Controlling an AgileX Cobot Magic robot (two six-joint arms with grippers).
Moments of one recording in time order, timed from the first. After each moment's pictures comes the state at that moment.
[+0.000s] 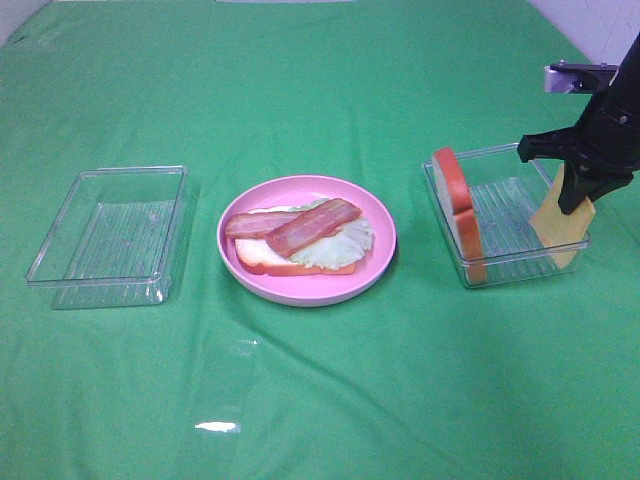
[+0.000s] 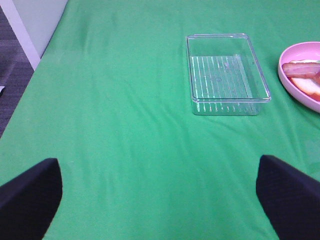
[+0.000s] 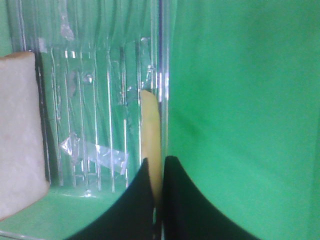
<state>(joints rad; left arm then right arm) 0.04 0.00 -0.52 0.01 1.08 -0.02 -0.01 1.99 -1.40 0.09 0.88 -0.04</state>
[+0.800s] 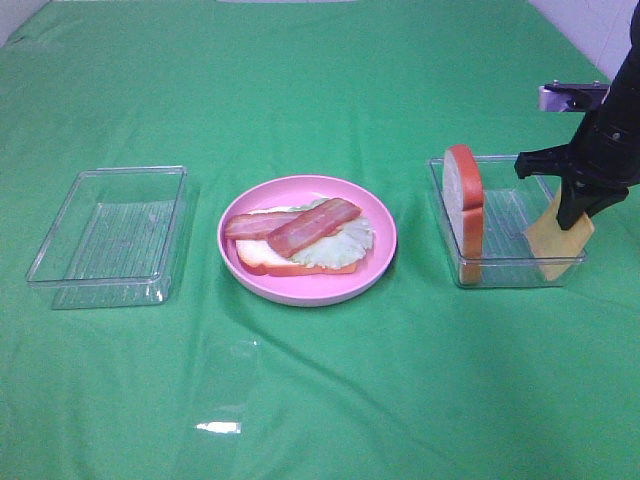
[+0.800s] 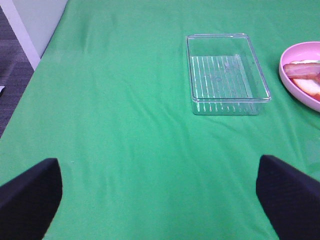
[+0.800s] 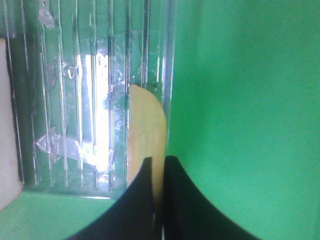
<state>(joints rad) 0.04 0.00 -0.52 0.01 1.08 -0.02 -0.01 2.04 -1.40 0.08 0.88 -0.04</state>
